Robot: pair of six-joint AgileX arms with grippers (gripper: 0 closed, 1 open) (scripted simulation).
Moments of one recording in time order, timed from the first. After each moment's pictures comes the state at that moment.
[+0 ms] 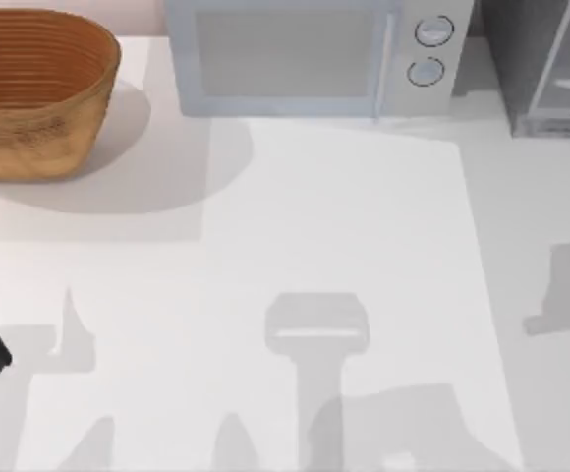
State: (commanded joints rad) left arm 0.00 0.00 0.00 0.00 0.00 0.00; right arm 0.03 0.41 0.17 0.29 -0.11 0.00
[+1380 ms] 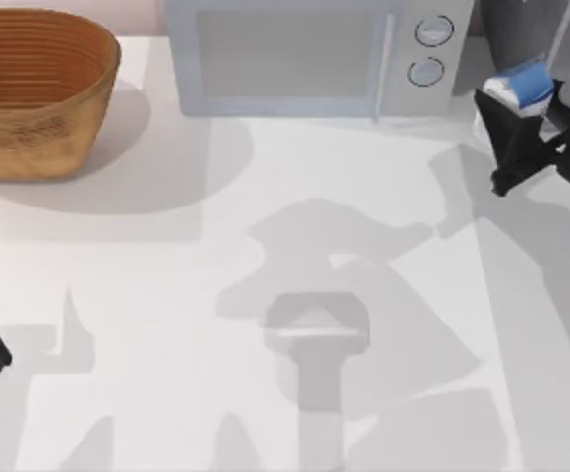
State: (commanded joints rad) left arm 0.00 0.00 0.00 0.00 0.00 0.00; right arm 0.13 1.82 0.64 1.17 -0.45 0.02
